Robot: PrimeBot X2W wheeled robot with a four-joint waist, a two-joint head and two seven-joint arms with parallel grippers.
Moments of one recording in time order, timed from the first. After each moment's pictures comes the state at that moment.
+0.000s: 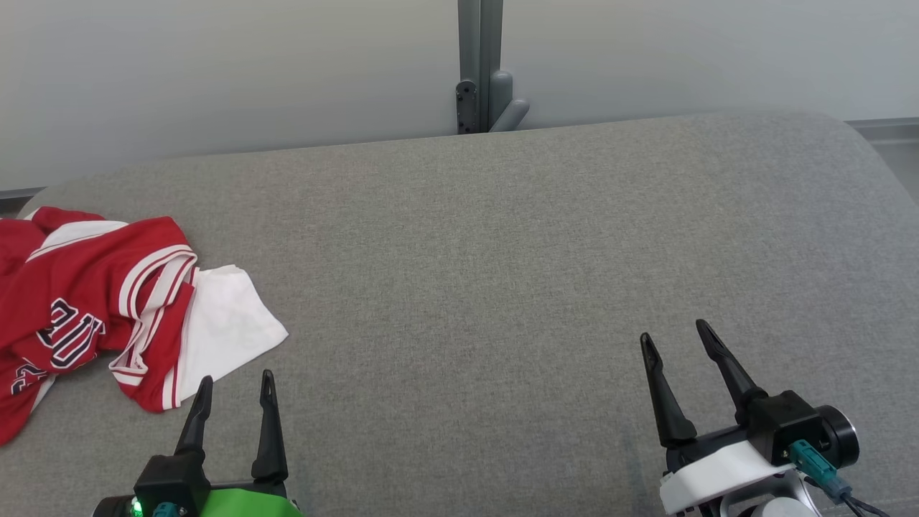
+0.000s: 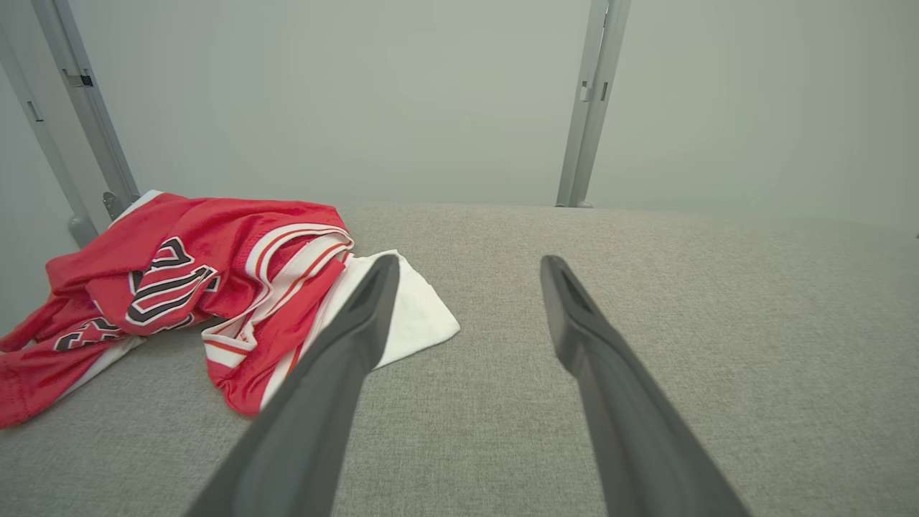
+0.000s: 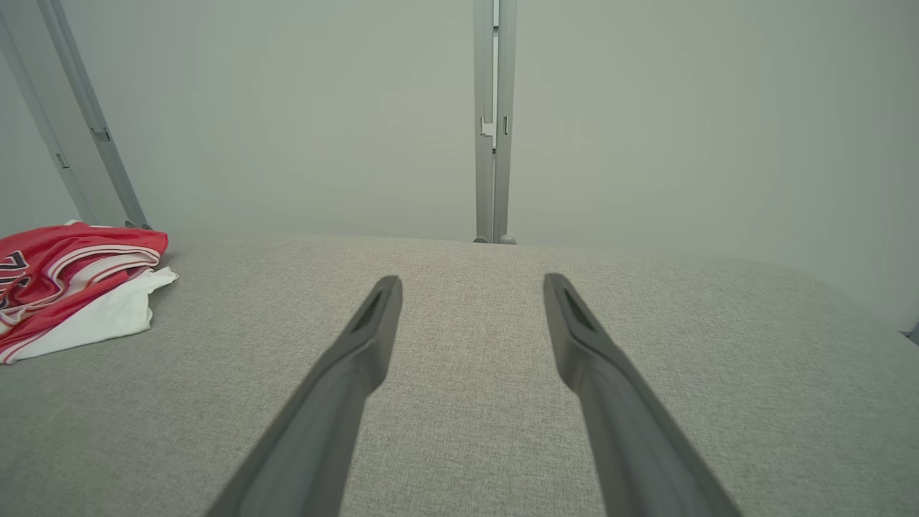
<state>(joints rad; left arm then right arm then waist) 0.07 0.05 -0.05 0.14 -0.16 -0.02 -0.26 0.03 -0.05 0.11 0.07 0.06 0.13 -0.26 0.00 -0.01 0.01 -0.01</state>
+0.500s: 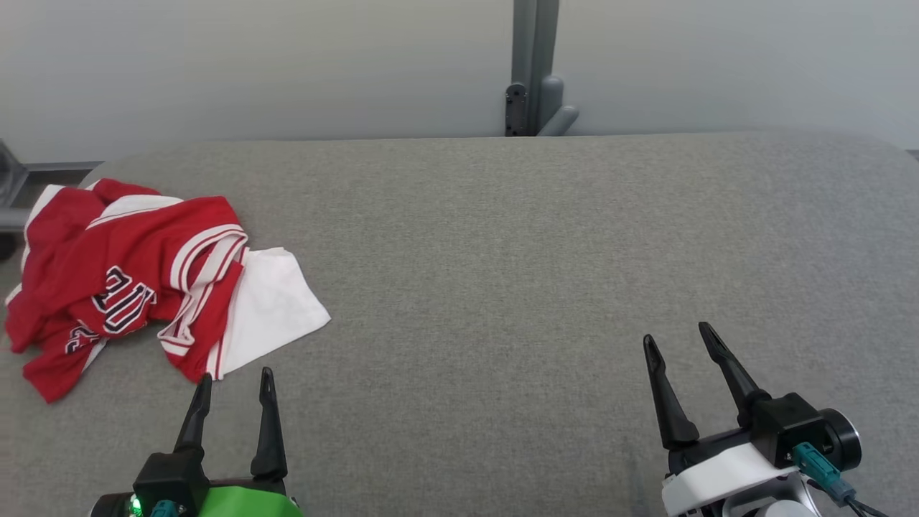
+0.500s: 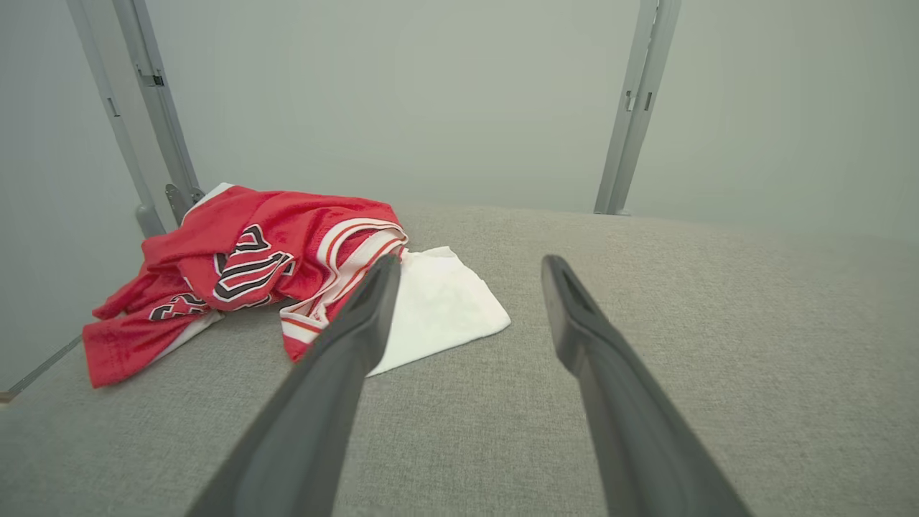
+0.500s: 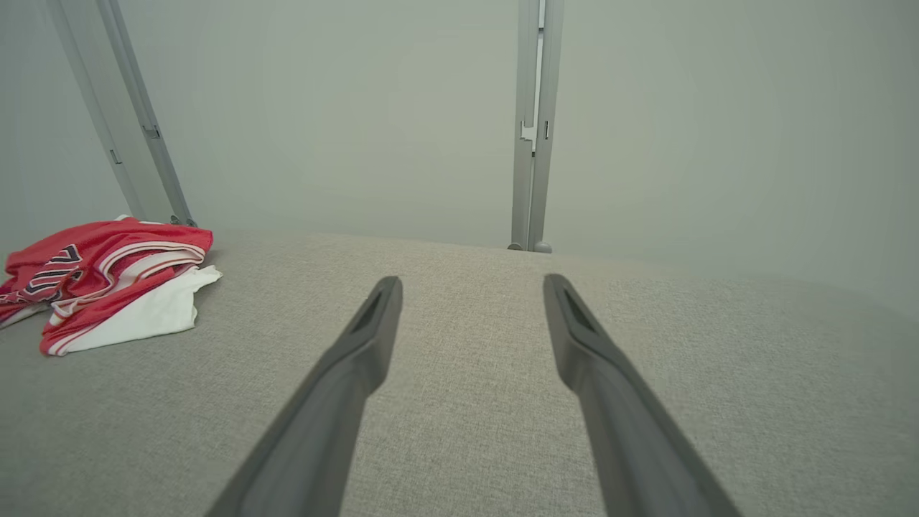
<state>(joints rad) 0.07 0.05 -0.04 0.14 -0.16 -0.02 -0.26 0.04 -0.05 0.11 0.07 0.06 0.13 -0.26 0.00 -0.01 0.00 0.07</state>
